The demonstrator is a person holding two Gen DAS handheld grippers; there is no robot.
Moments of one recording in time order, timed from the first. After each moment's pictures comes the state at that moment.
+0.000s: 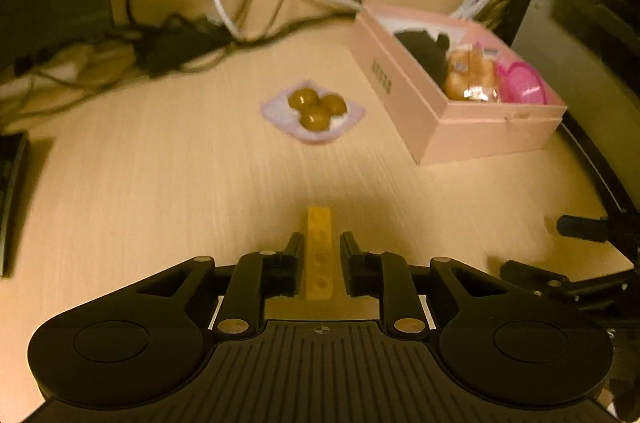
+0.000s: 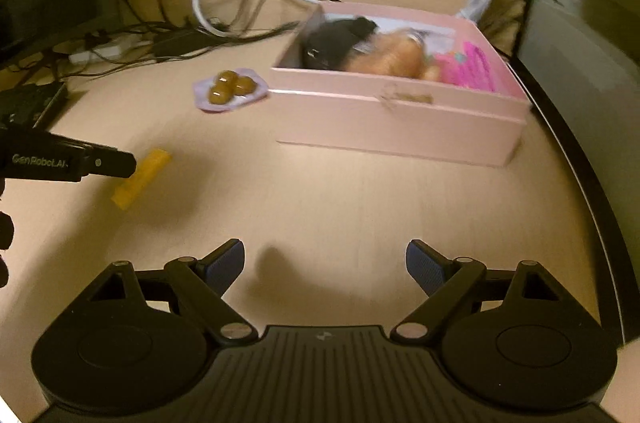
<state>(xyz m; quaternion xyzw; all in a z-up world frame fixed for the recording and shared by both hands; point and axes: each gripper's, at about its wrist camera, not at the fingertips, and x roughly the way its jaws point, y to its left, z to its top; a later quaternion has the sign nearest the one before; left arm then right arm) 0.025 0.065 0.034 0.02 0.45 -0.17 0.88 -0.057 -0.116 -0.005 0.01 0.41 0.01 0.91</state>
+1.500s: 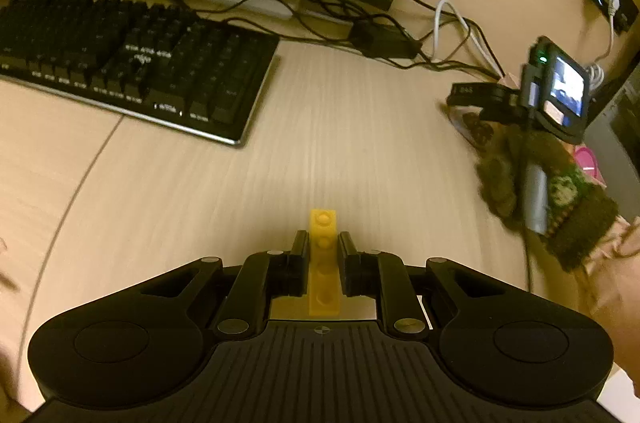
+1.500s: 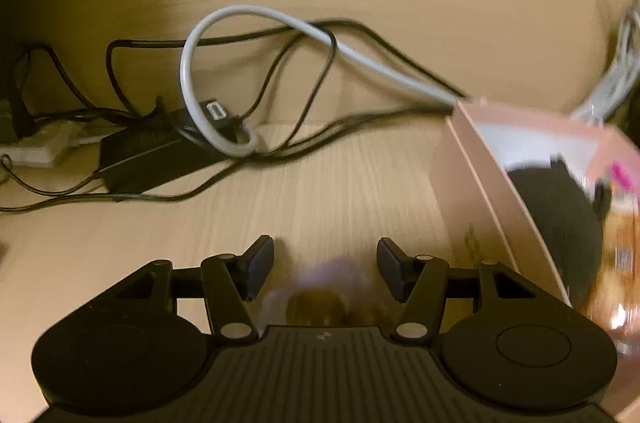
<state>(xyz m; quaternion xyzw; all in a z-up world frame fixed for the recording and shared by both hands) -0.049 0.273 0.053 -0.13 0.43 -0.07 0.89 0.167 -0.018 -0.031 0.02 0.36 -0.05 0.93</state>
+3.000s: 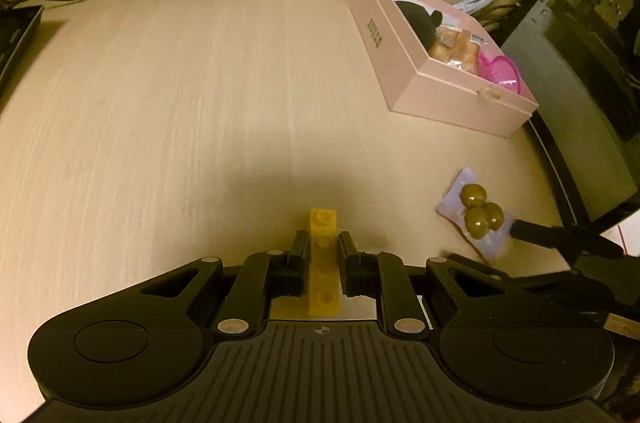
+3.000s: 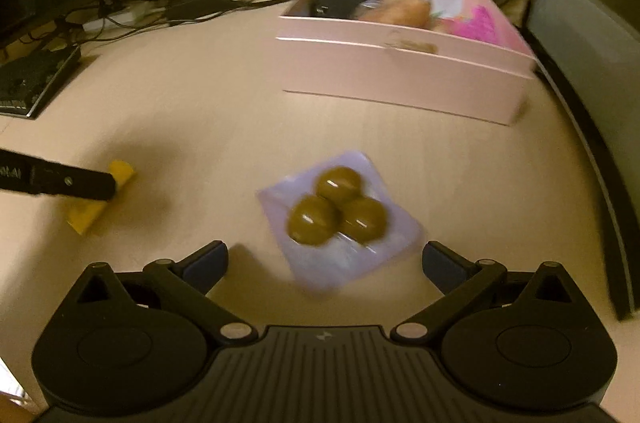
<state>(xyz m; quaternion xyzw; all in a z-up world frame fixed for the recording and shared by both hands) -0.027 0.090 0.031 -0.08 0.49 -0.19 0.85 -0.064 -0.127 -0.017 0.00 0.44 0.05 0.90</state>
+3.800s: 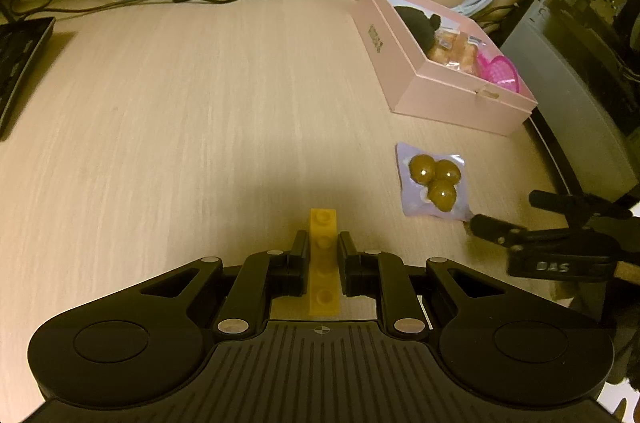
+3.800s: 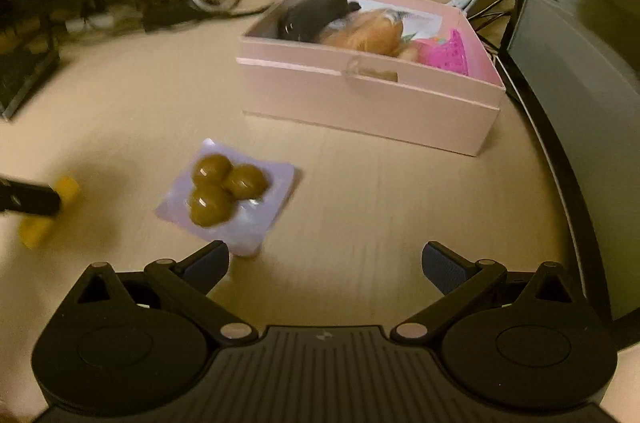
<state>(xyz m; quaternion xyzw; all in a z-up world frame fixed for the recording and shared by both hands) -0.037 0.095 0.037 -0.07 0.48 -0.18 0.86 -0.057 -0.148 -0.007 -0.02 0.42 0.04 0.90</state>
